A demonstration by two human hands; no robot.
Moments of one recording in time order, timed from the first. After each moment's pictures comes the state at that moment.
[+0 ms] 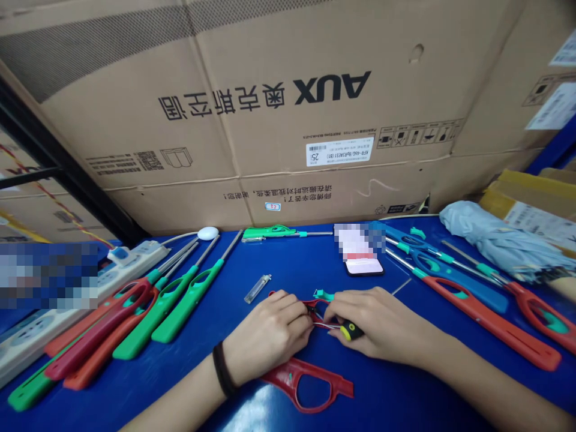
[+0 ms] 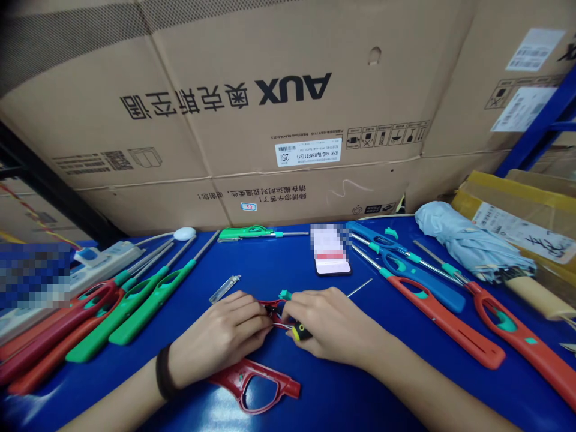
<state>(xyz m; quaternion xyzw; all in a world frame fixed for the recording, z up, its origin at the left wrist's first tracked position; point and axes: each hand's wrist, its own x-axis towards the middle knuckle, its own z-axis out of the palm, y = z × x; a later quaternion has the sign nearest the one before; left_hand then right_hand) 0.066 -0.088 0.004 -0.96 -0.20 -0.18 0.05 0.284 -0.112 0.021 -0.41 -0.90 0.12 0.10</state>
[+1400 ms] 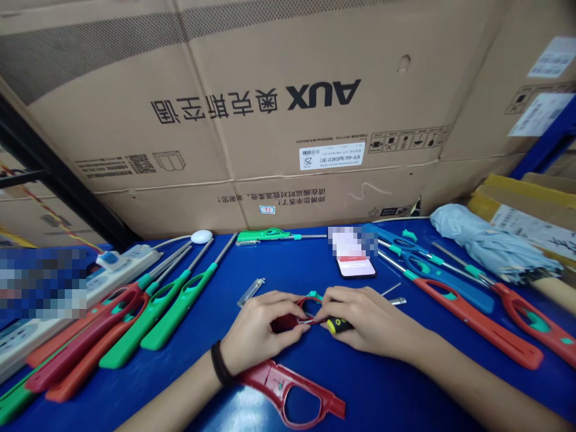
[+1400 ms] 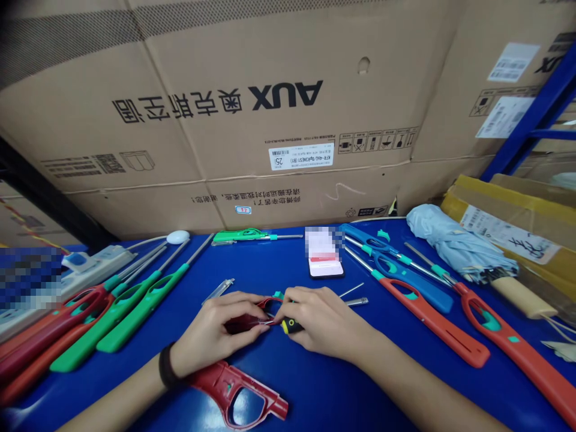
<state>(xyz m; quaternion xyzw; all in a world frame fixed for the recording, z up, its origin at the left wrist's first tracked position) 0.062 -0.077 -0.008 -0.88 -0.30 -0.29 -0.23 0.290 -0.104 0.014 -0.41 -0.89 0.14 0.13</state>
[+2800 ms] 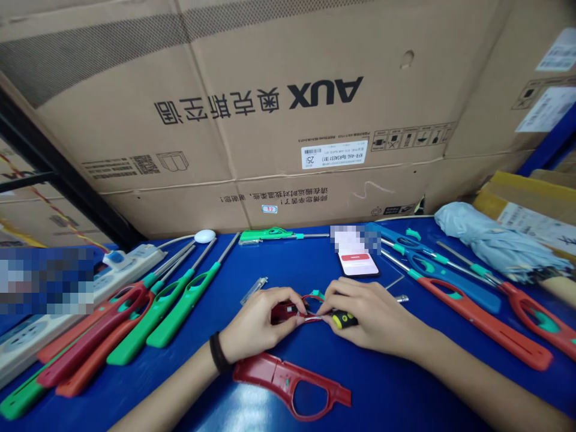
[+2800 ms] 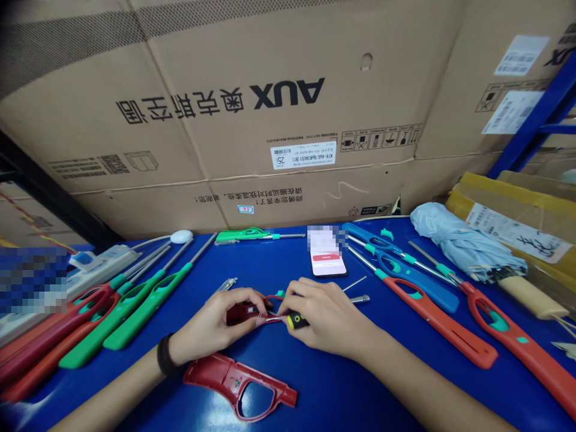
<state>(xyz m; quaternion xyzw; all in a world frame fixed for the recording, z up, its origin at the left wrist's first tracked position) 0.060 -0.070 0.005 -0.86 -0.33 -0.21 -0.34 0.288 -0.104 0.015 -0.42 -0.88 0.11 0.18</state>
